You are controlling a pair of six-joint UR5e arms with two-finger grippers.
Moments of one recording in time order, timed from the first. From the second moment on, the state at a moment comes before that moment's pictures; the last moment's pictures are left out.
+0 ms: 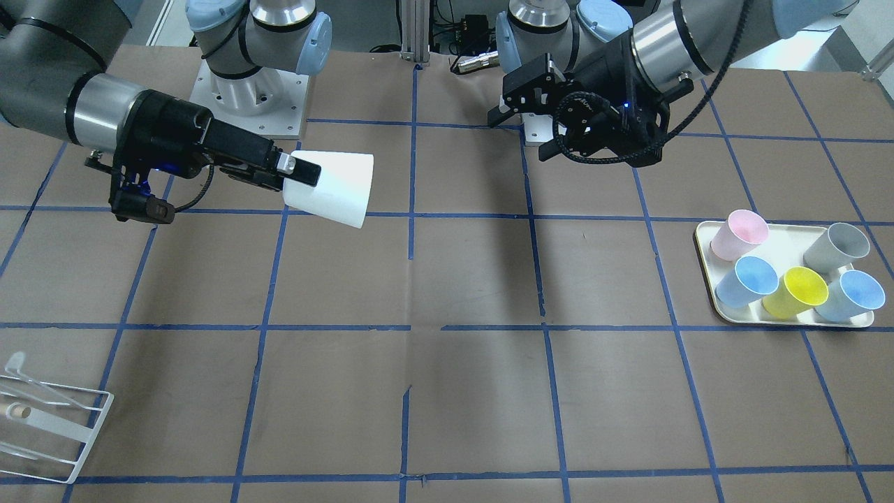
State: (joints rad) left arm -1.51 -1.53 -1.62 -1.73 1.02 0.16; right arm 1.33 -1.57 1.85 -1.68 -0.36 0.21
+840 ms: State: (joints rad) left arm -1.60 -1.49 -1.66 -1.37 1.51 0.03; right arm 1.31 -1.57 1.65 -1.65 -1.23 0.03
